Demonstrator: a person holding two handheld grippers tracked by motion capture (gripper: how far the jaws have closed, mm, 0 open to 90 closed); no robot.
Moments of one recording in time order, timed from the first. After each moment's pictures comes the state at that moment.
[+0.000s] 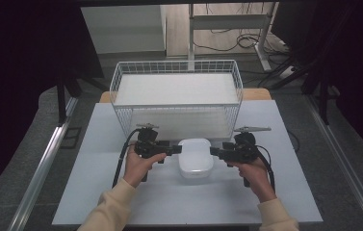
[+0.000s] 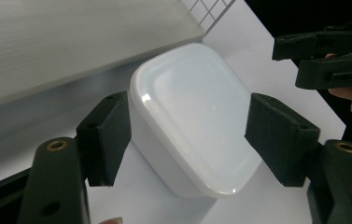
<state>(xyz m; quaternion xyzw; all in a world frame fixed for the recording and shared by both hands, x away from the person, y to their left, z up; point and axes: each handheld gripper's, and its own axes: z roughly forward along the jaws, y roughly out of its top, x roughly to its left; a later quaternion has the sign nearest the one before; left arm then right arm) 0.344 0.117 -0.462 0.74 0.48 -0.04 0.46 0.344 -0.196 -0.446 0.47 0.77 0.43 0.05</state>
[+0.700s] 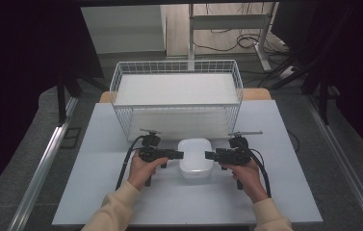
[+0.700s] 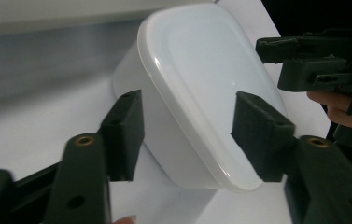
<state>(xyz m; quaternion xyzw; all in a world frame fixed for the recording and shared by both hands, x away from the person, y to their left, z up) 0.350 0.111 -0.500 0.73 0.51 -0.12 0.45 0.353 -0.188 -0.479 0.50 0.76 0.43 -0.01</state>
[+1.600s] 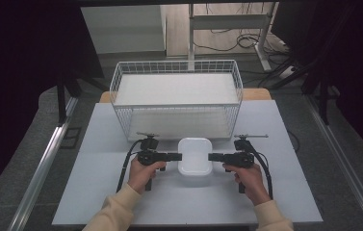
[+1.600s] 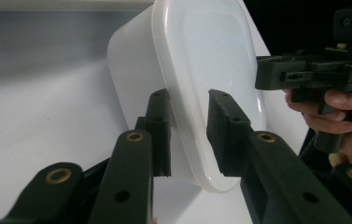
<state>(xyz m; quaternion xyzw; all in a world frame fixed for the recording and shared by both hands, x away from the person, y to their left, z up) 0.337 0.115 -0.498 0.70 0.51 -0.14 0.48 0.349 -0.203 -0.486 0.52 0.72 0.45 -0.10</state>
